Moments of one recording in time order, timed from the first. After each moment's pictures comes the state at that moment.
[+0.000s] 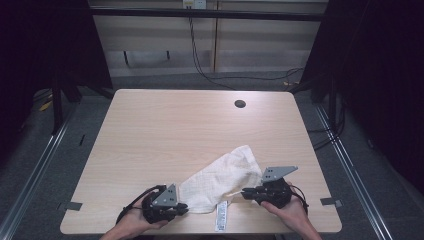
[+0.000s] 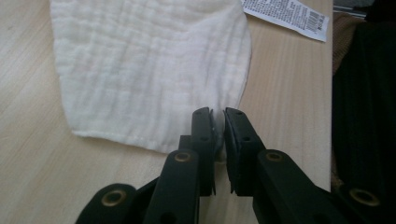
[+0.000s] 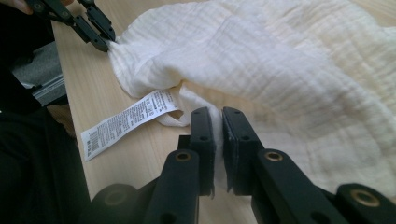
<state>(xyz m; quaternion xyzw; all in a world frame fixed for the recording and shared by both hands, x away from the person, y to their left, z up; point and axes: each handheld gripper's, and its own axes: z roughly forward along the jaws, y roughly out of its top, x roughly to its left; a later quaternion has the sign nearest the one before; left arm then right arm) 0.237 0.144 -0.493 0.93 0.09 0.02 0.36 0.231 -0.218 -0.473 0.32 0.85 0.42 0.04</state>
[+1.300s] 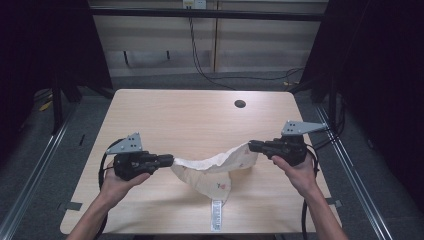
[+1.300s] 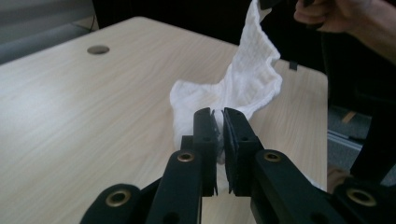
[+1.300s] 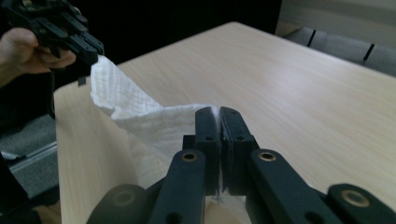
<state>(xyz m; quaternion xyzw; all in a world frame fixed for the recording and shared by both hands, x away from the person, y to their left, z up) 0.297 0.192 -0.381 0.82 0.19 0.04 0.54 0.286 -0.239 -0.367 0.31 0.78 0.53 0.11</state>
